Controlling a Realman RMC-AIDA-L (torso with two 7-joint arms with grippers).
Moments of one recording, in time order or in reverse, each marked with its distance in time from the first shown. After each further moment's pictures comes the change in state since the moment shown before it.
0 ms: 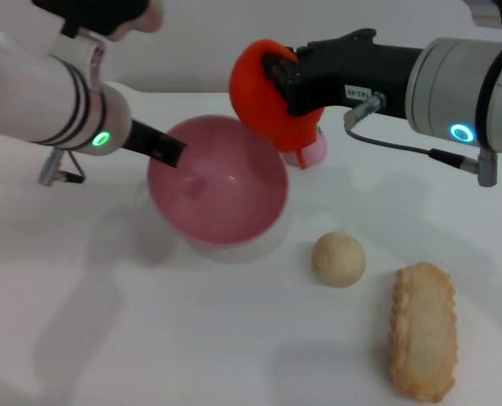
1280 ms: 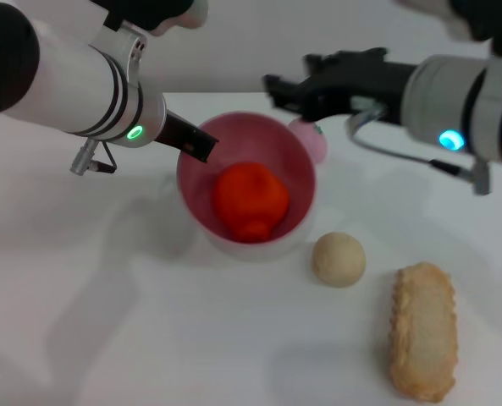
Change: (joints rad) left arm -0.091 0.000 0.063 -0.086 -0.060 0.070 0.021; right arm 0.013 0.001 -0.045 0.053 -0.182 -0.019 0.185
